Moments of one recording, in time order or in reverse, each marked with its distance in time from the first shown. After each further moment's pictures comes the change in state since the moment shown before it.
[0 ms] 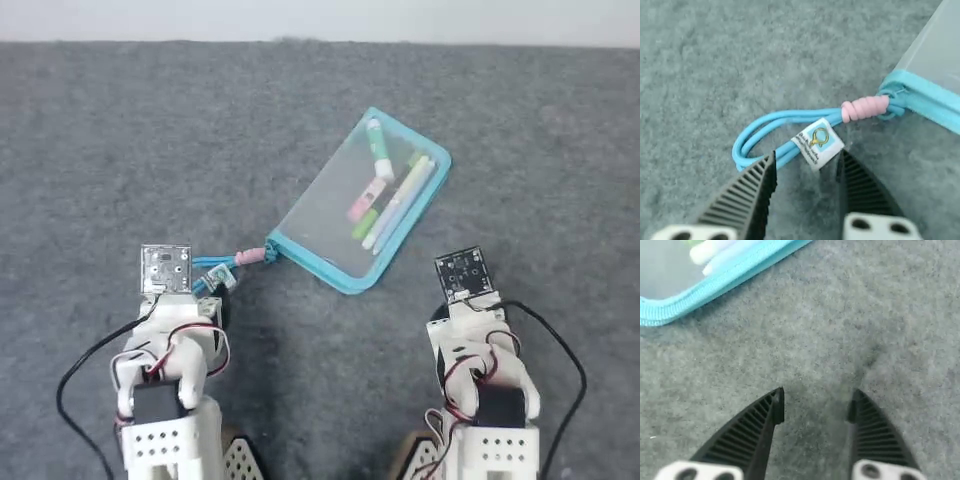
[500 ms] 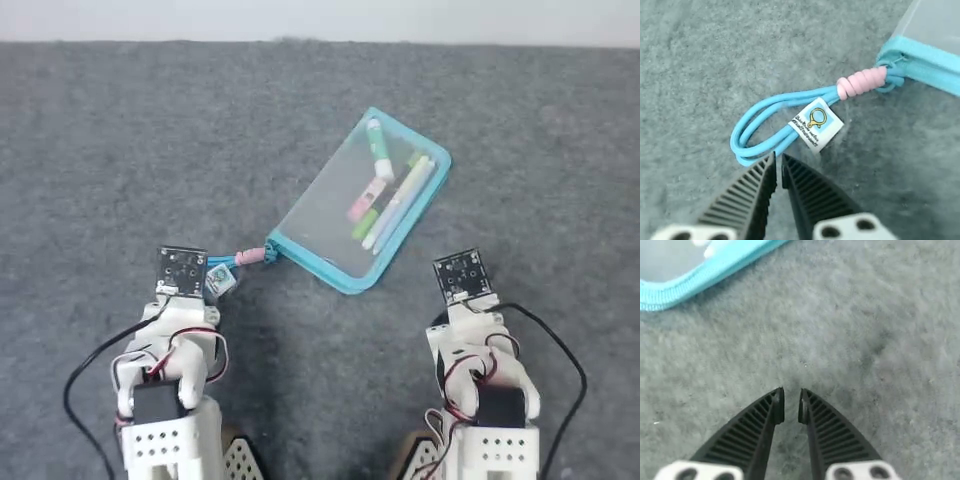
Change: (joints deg) left arm 0.0 0.0 0.0 3.2 -8.4; right arm 0.0 0.0 0.0 3.5 0.0
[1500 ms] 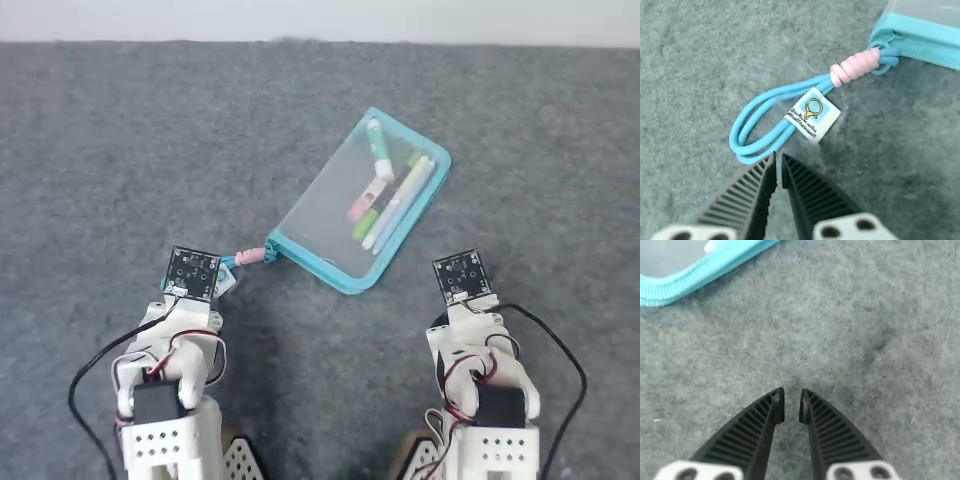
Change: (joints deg) left arm 0.0 0.0 0.0 1.6 -4.9; right arm 0.0 0.0 0.0 0.2 0.0
